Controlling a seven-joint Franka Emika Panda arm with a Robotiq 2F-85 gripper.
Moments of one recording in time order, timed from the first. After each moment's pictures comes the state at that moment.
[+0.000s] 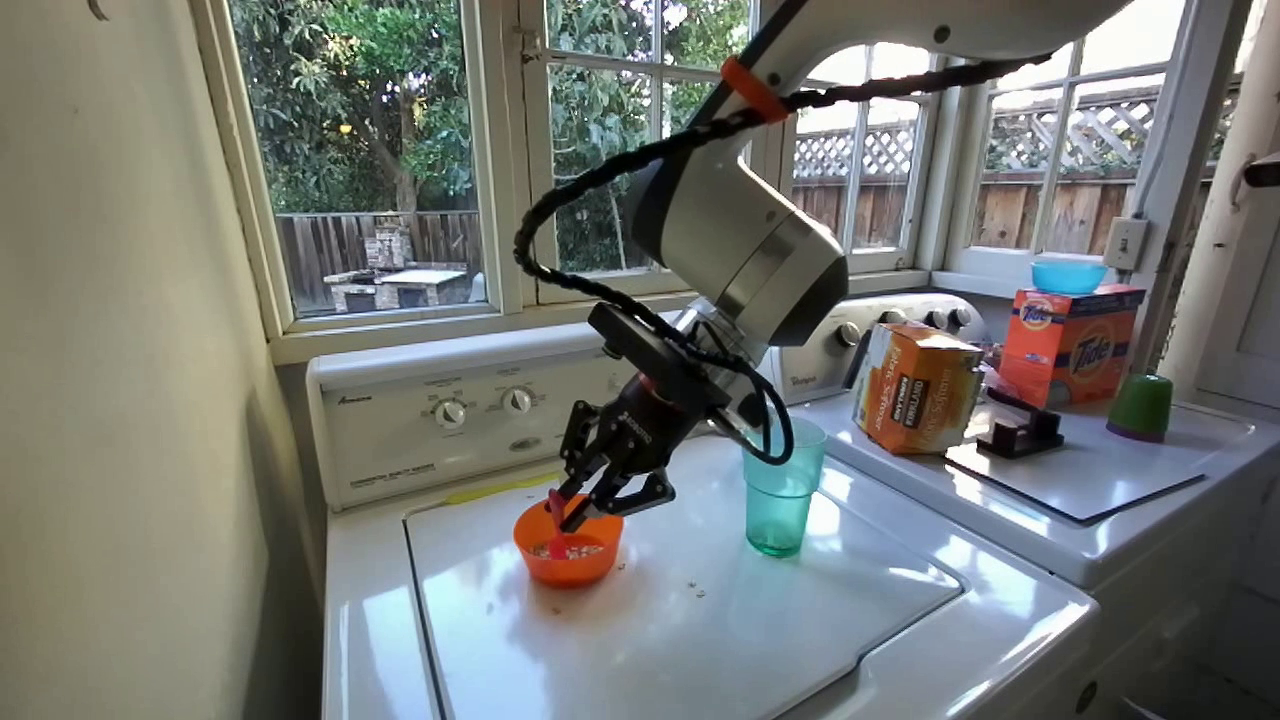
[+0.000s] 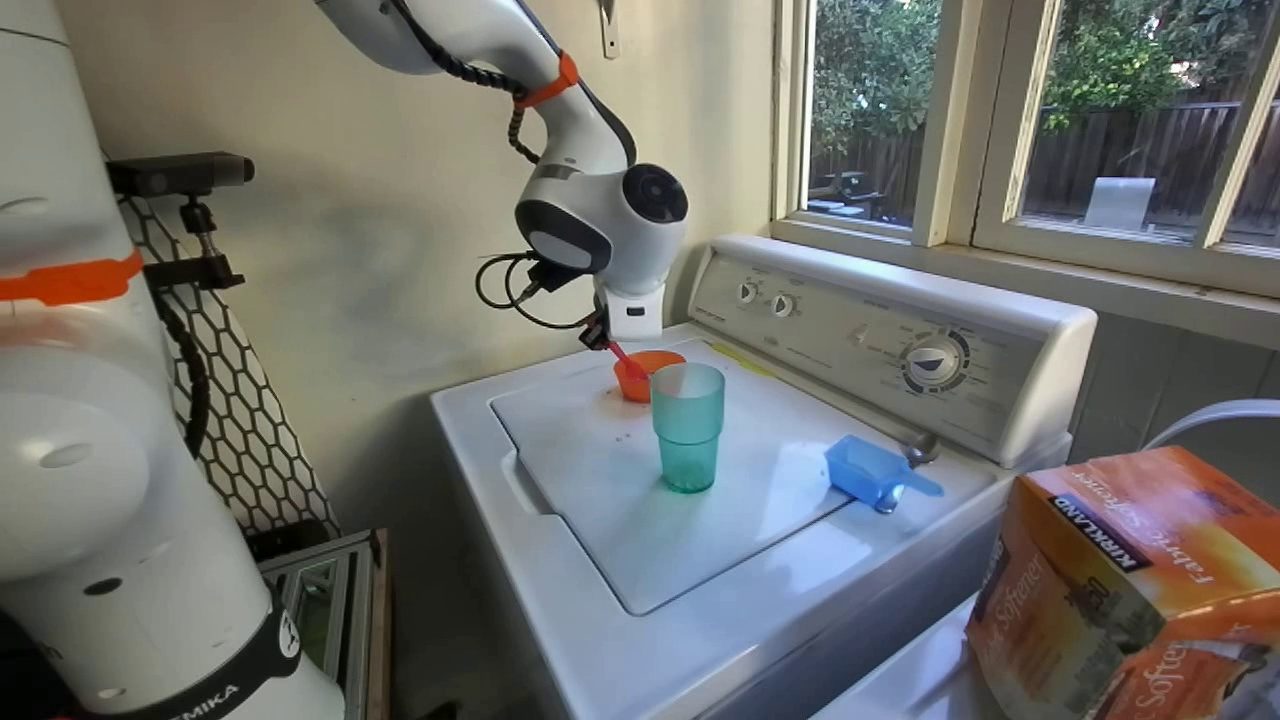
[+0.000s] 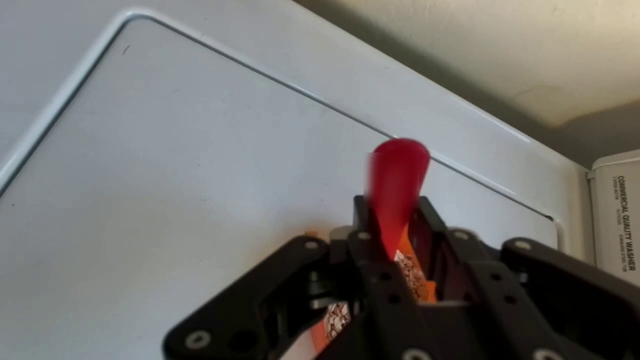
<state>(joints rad) 0.28 0.10 0.19 -2.38 1.30 2.47 0.40</state>
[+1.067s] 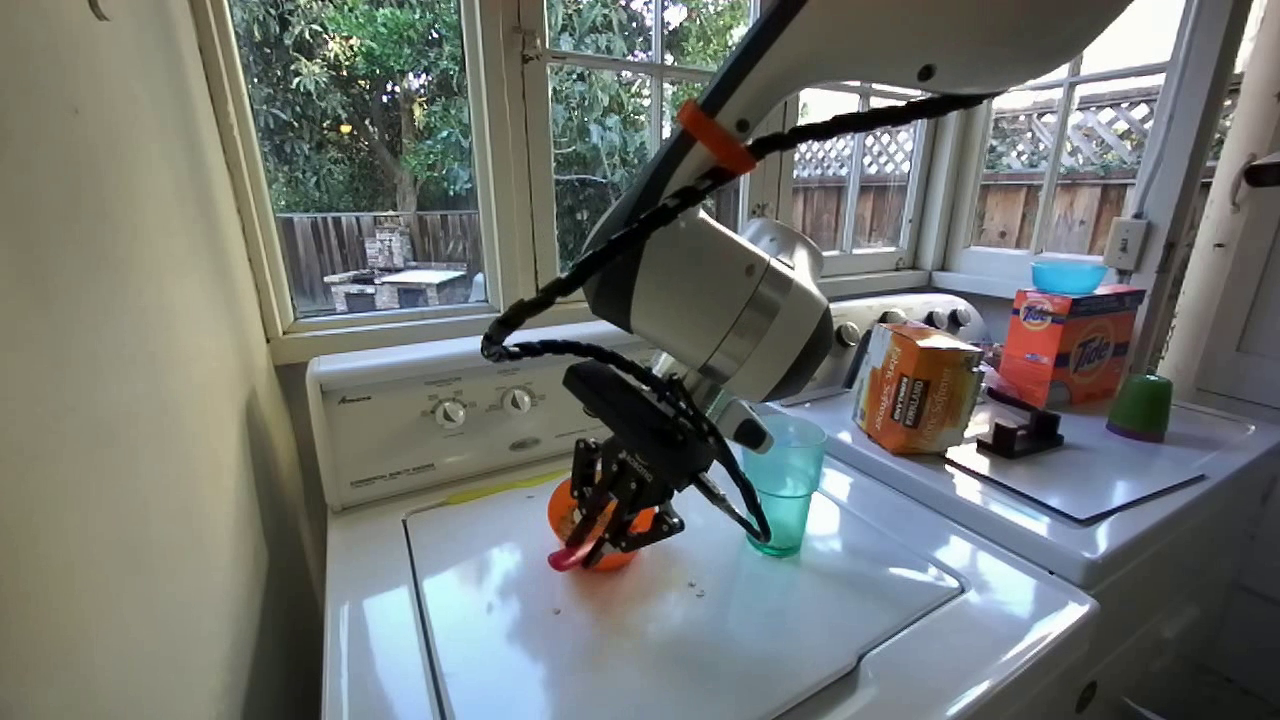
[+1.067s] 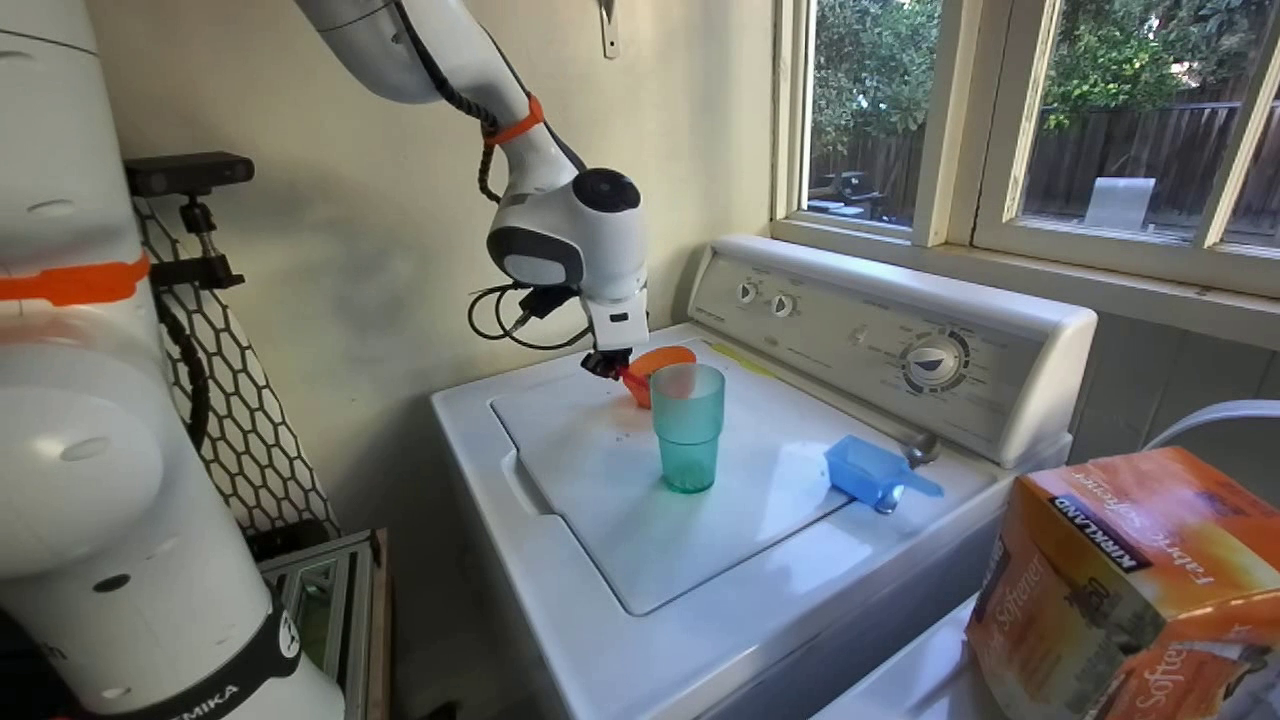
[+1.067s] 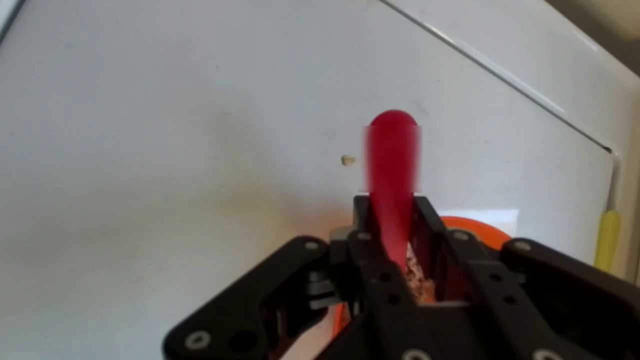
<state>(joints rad) 0.33 0.15 0.26 -2.42 1.17 2.81 0.50</state>
